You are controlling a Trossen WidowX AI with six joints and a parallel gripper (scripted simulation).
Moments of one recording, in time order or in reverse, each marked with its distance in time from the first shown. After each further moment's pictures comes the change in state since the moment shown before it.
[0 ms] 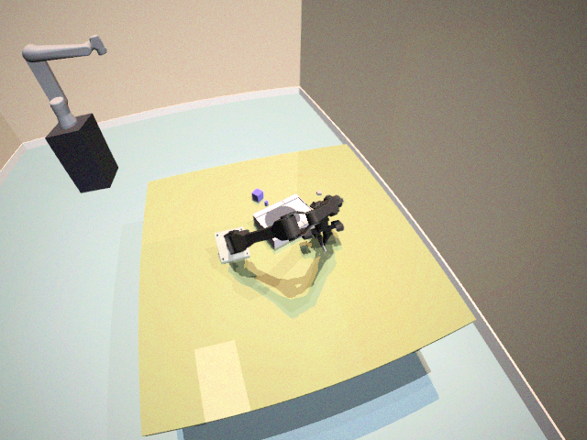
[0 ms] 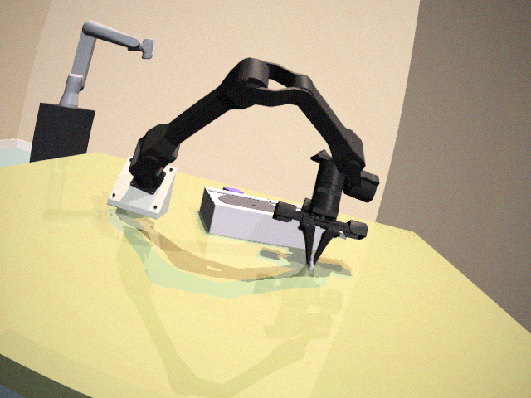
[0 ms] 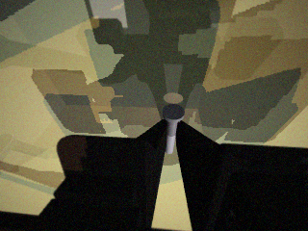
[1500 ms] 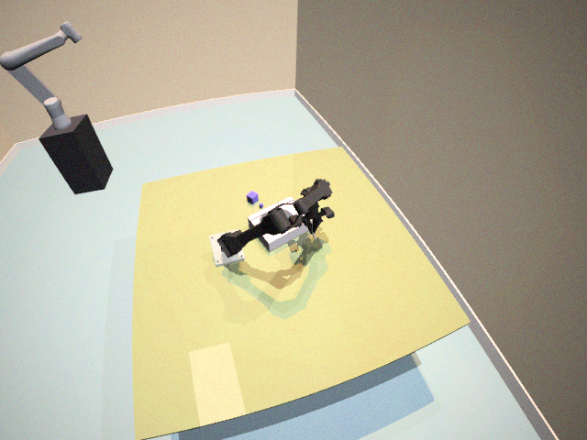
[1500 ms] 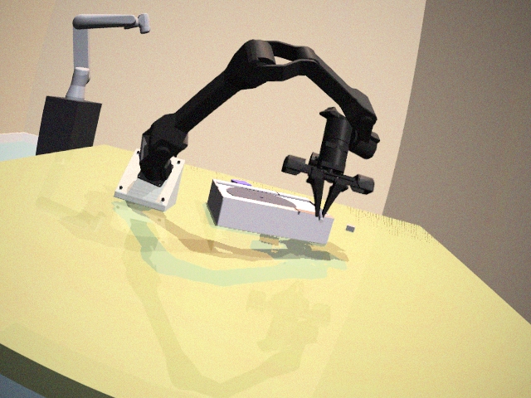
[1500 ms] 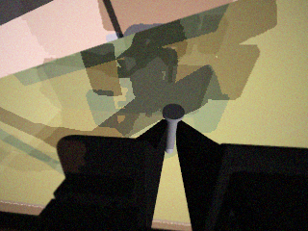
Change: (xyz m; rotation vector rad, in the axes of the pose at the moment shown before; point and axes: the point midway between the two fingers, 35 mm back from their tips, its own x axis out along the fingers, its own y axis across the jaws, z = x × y) arm -0.078 0.017 0.008 -0.054 -0.067 -0.010
